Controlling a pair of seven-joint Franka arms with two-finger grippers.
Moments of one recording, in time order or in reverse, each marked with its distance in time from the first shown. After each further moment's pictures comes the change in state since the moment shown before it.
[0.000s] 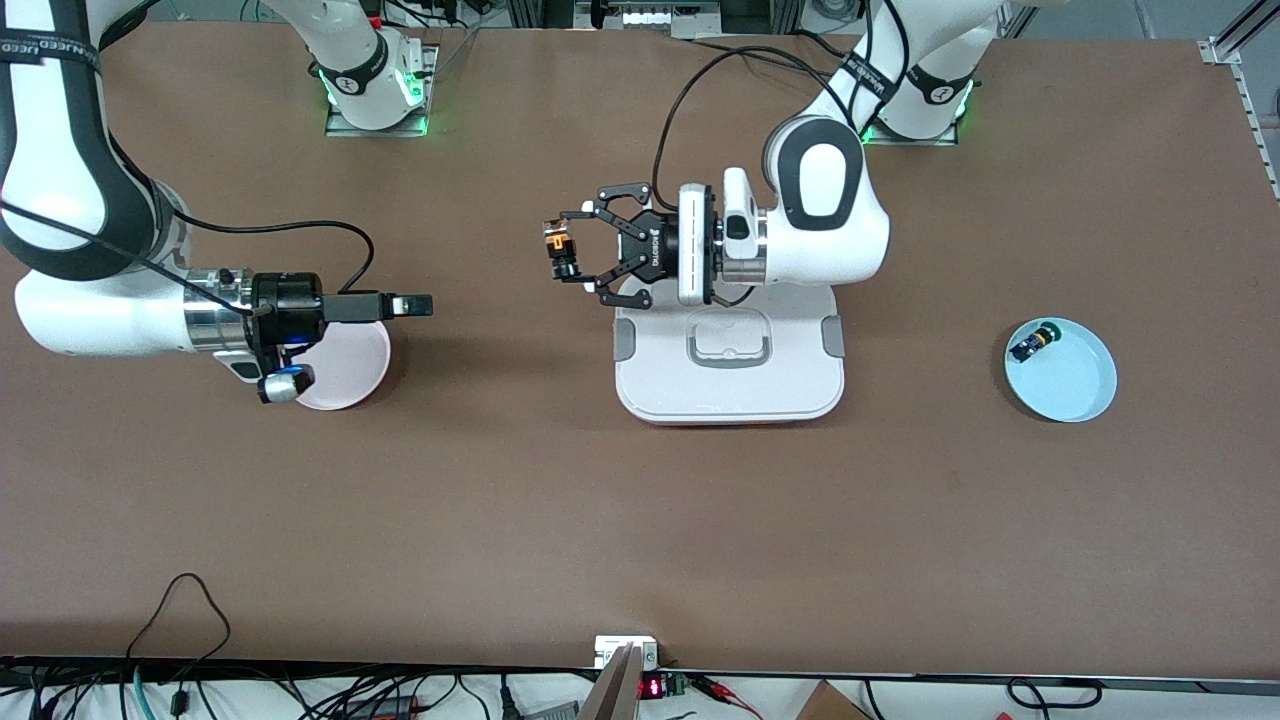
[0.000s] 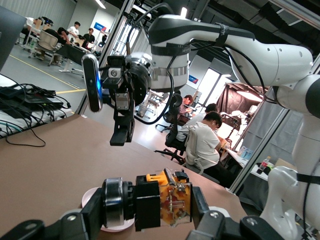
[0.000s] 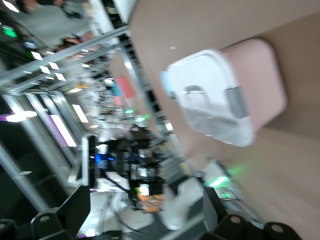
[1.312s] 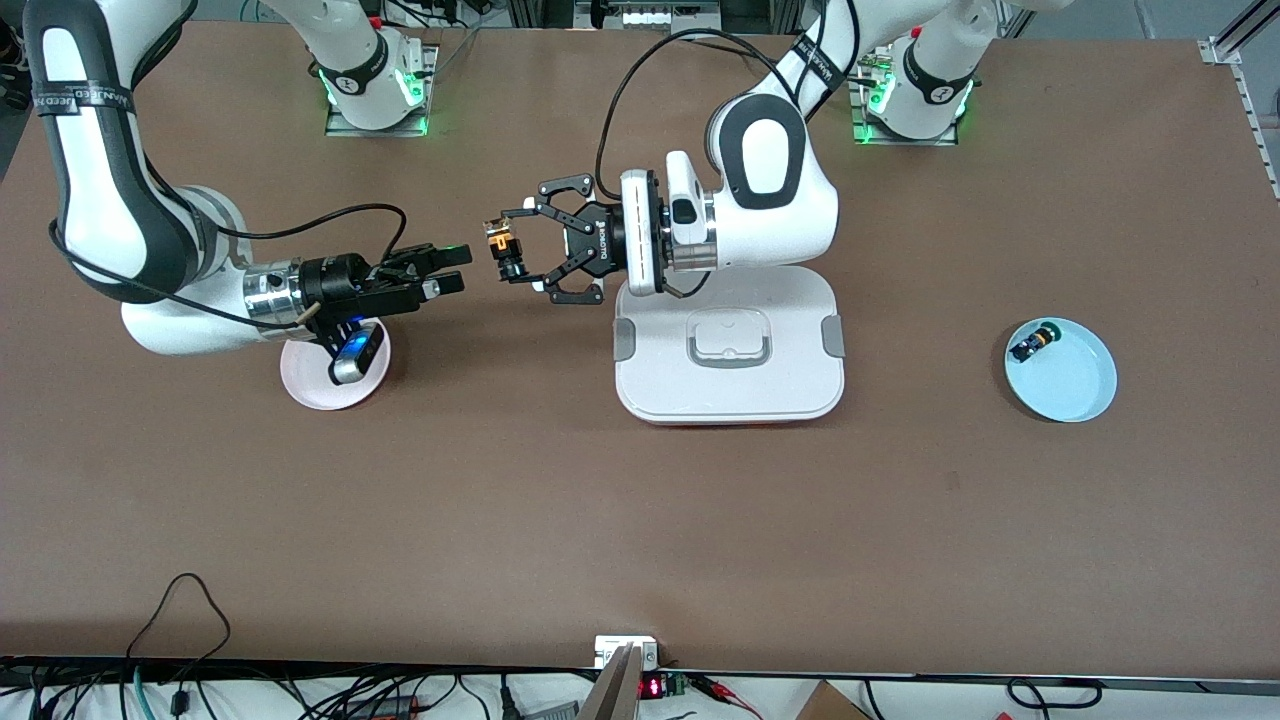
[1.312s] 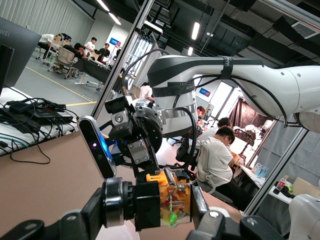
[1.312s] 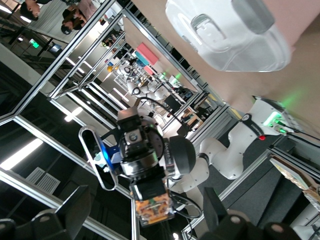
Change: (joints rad) left arm -0.099 0.072 0.003 0.139 -0.091 0.131 0.000; right arm 0.018 0.004 0.017 -0.113 0.153 -0.140 0.212
